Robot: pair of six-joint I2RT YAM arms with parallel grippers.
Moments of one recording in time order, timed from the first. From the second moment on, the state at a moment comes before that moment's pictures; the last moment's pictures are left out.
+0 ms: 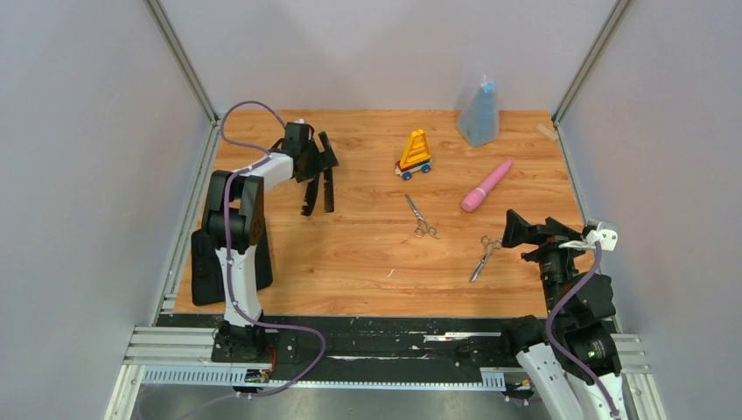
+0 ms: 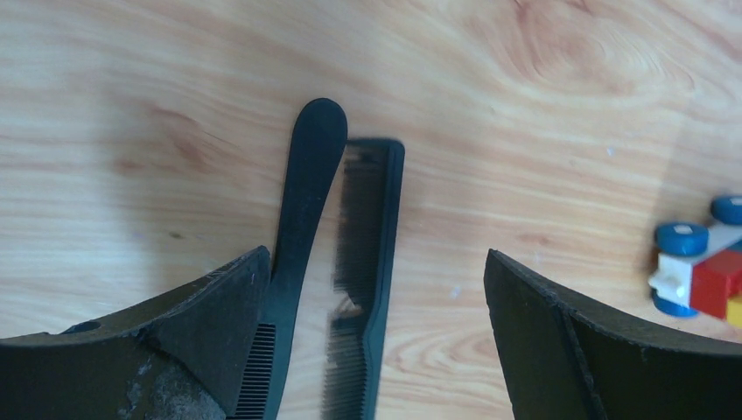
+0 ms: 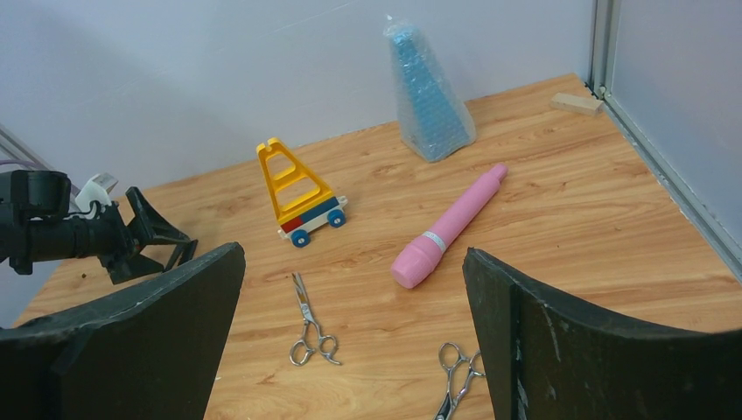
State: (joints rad) left arm -0.19 2.11 1.48 -0.17 0.06 -0.58; right arm 0.29 0.14 0.61 -0.36 0.30 0.29
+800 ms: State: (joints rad) left arm -0.62 2.09 1.38 -0.01 0.20 -0.75; right arm 0.30 0.11 0.61 -0.36 0.29 0.29
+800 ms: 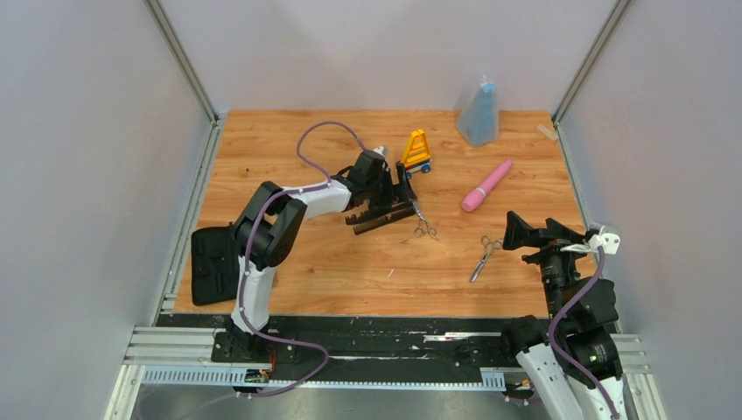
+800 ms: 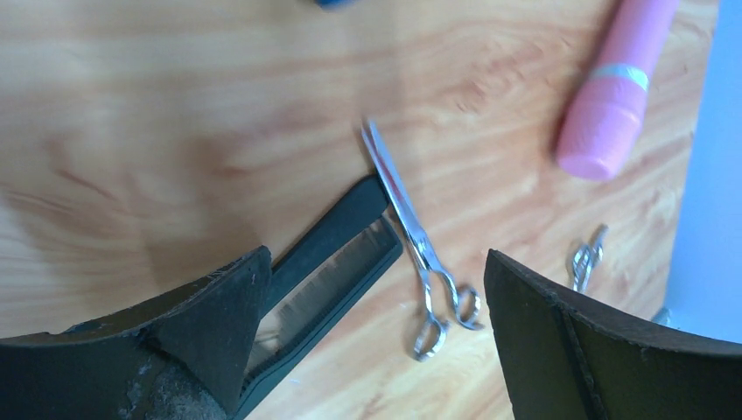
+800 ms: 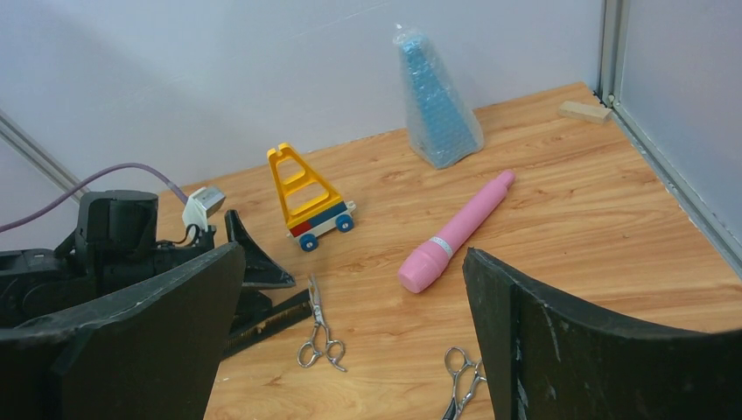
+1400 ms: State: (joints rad) left arm -0.54 1.55 1.14 -0.44 -0.23 -0.72; right arm 0.30 0.11 0.60 -0.36 0.27 0.29
